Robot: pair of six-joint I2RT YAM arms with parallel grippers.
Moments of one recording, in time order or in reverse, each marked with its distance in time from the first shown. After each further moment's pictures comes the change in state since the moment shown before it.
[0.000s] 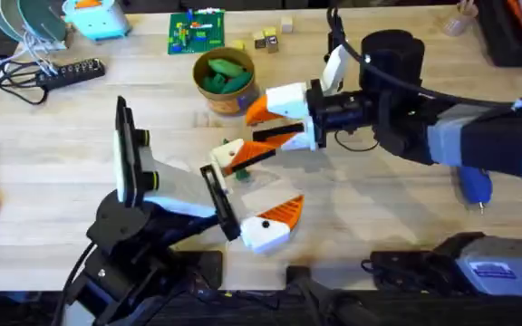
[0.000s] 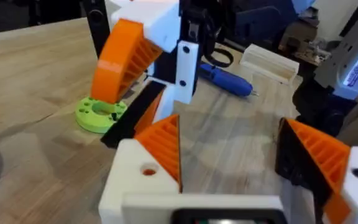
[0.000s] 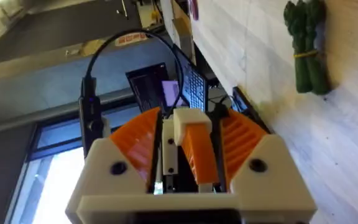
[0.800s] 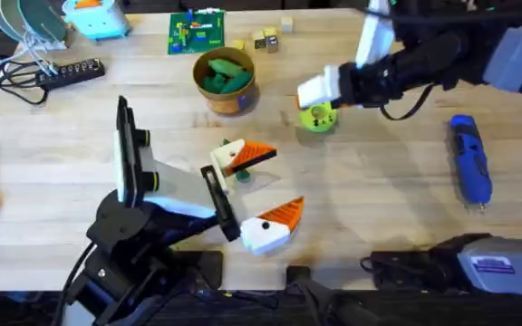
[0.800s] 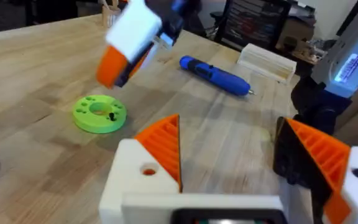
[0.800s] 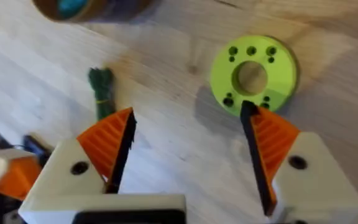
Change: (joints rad) left arm 0.000 0.000 0.000 0.000 0.011 0.000; right arm -0.187 0.000 0.403 -1.067 0.593 -1.109
